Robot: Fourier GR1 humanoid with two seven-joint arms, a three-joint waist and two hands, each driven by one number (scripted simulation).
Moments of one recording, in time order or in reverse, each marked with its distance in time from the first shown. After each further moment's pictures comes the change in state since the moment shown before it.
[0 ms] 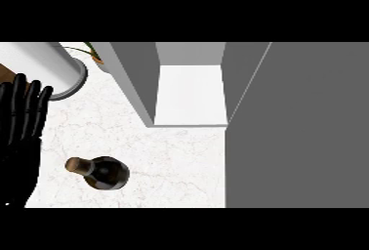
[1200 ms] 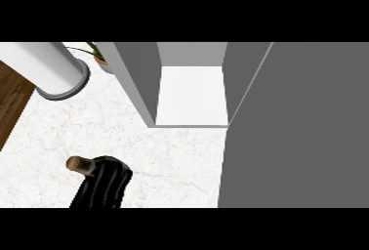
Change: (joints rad) left arm 0.411 -0.111 -0.718 -0.286 -0.170 0.194 0.148; right arm 0.151 -0.033 0.127 -0.348 -0.118 0.102 0.324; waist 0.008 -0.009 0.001
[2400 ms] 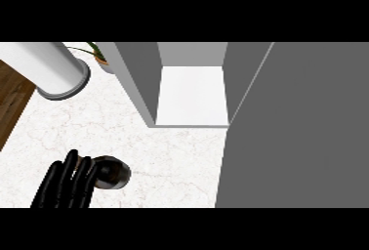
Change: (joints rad) left arm -0.042 0.111 0.095 -0.068 0.030 0.154 0.164; right arm -0.136 0.025 0.057 -0.038 0.069 -0.089 0.182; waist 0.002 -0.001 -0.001
